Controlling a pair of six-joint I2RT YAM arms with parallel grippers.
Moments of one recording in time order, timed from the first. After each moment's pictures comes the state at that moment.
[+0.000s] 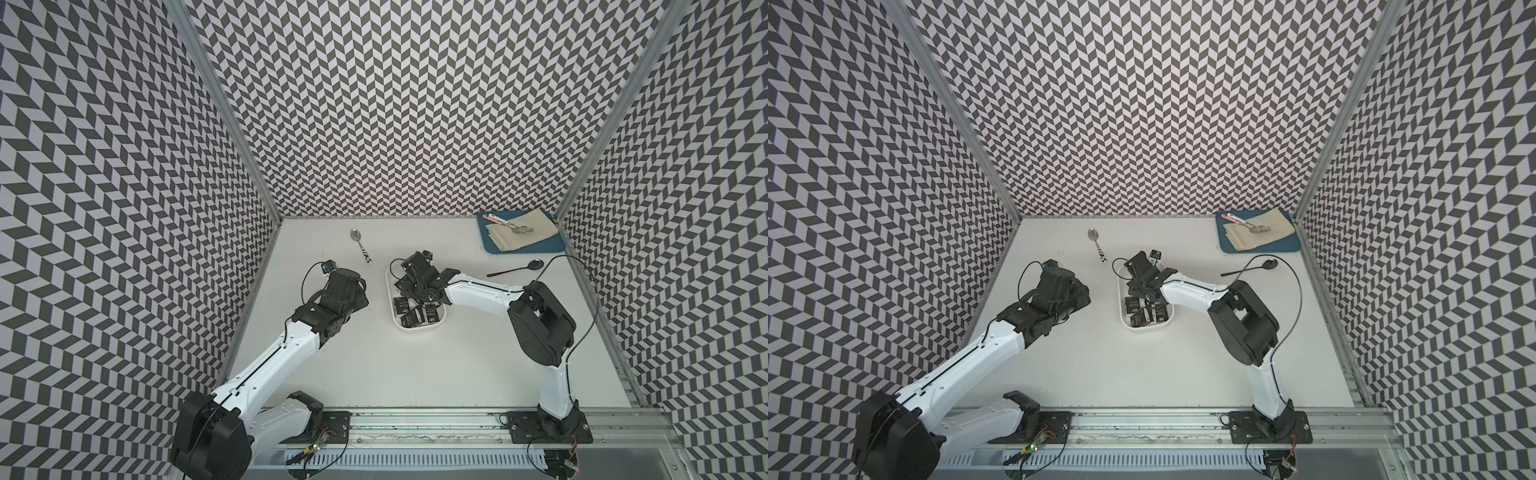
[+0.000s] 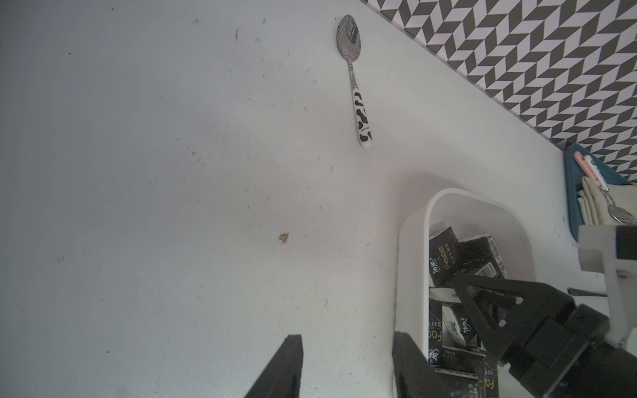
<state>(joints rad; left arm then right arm) -0.46 1.11 0.78 -0.45 -0.25 -0.78 0.78 2.03 1.45 -0.37 0.16 0.92</state>
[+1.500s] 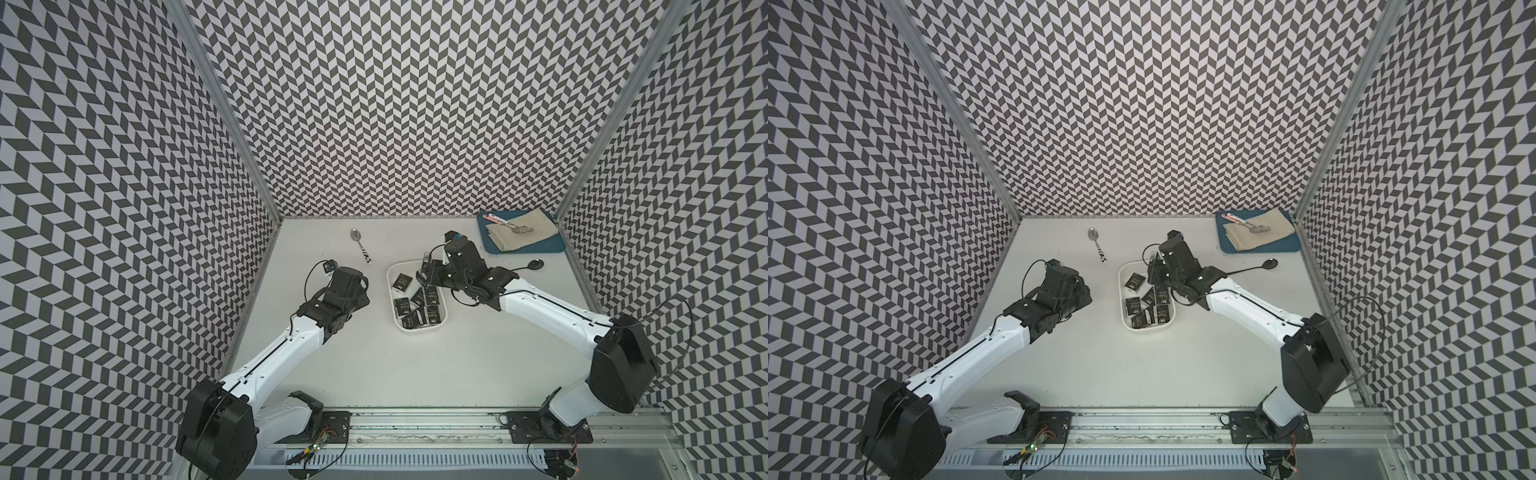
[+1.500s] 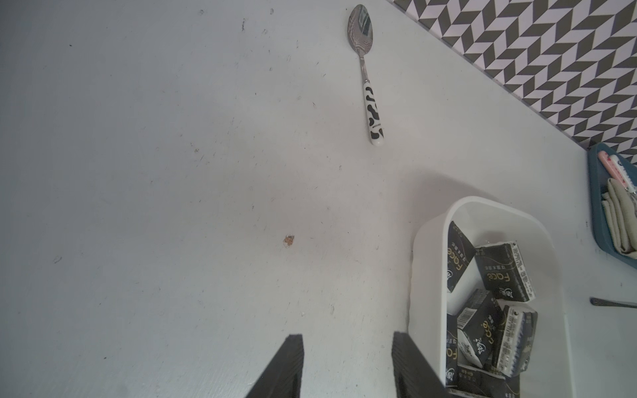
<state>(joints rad) -0.46 1.17 0.79 -0.43 -0.27 -0.79 0.64 1.55 1.20 -0.31 0.01 0.70</state>
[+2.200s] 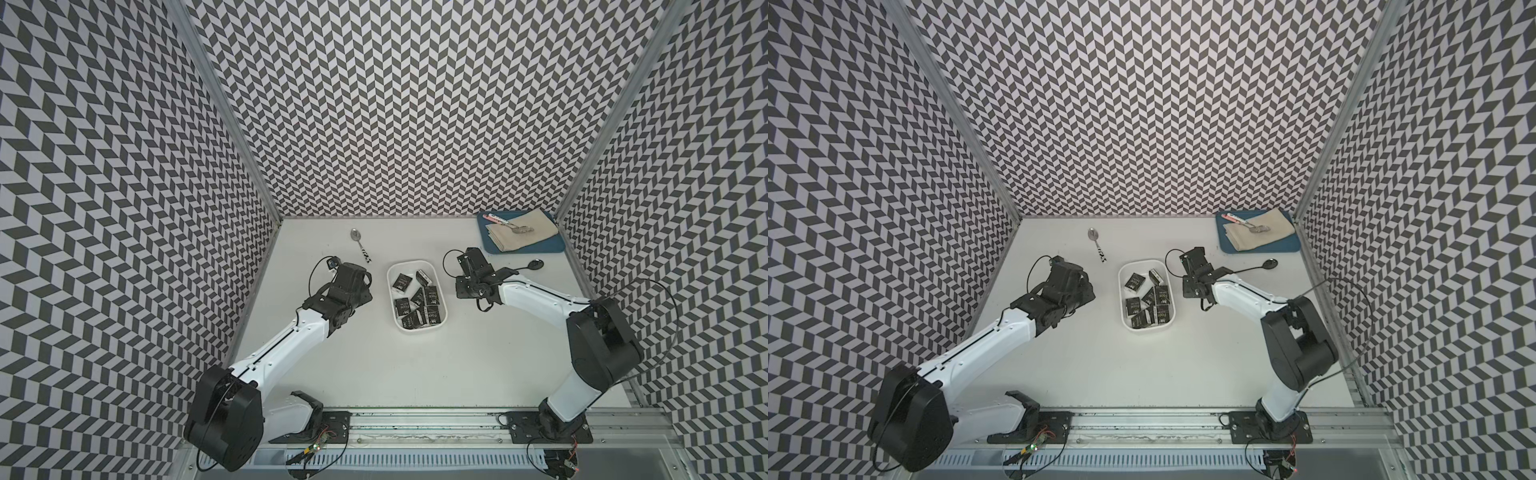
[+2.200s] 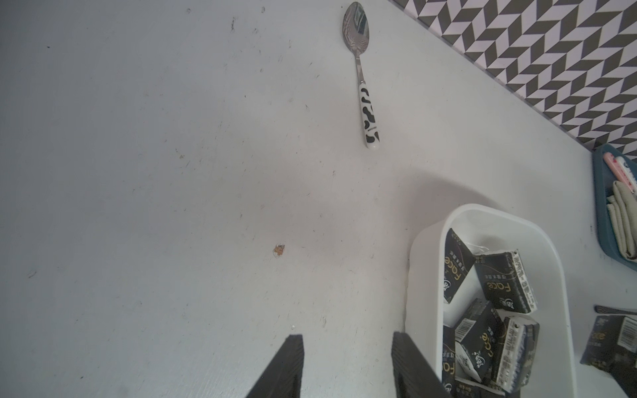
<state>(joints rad) -0.45 1.24 0.82 -0.40 -0.27 -0.79 0.52 1.69 1.09 -0.45 0.23 0.42</state>
